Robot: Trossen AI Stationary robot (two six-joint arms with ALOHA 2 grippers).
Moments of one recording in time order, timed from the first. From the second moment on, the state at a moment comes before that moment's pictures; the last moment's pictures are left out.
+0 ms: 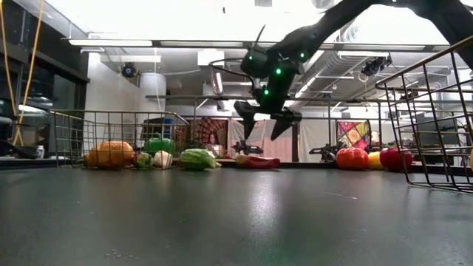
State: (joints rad) left arm -0.92 1.30 0.77 0.11 -0.91 -0.57; right arm -0.48 2.01 1.51 -0.48 0.35 0.53
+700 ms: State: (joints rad) left arm -0.31 1.50 0.77 0.29 0.02 -0.34; right arm -0.63 2.10 1.56 -0.50 0.09 0.28
